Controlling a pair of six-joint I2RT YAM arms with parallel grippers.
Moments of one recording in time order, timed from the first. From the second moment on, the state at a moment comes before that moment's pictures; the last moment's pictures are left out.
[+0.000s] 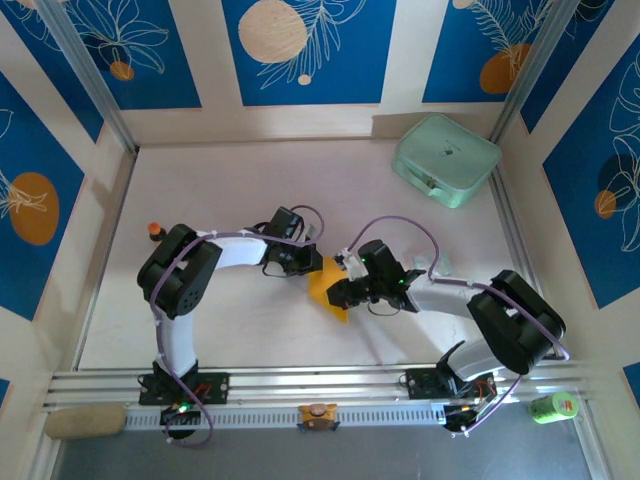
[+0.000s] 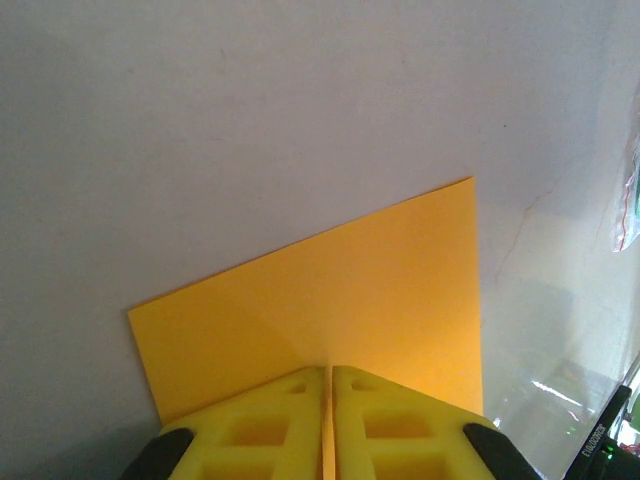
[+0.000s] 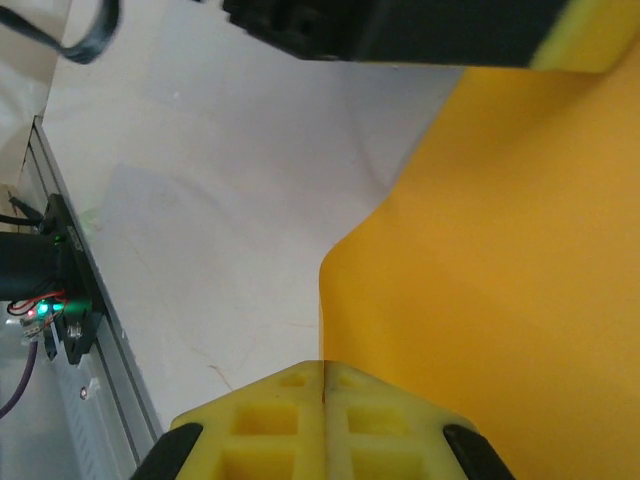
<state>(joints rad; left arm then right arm) -0.60 1.93 1.06 -0.15 0.53 -0.68 0.67 1.45 0.52 0.10 -0.57 0.48</state>
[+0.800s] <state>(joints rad) -0.60 1.93 1.06 -0.15 0.53 -0.68 0.63 1.50 0.52 0.10 -0.54 0.51</state>
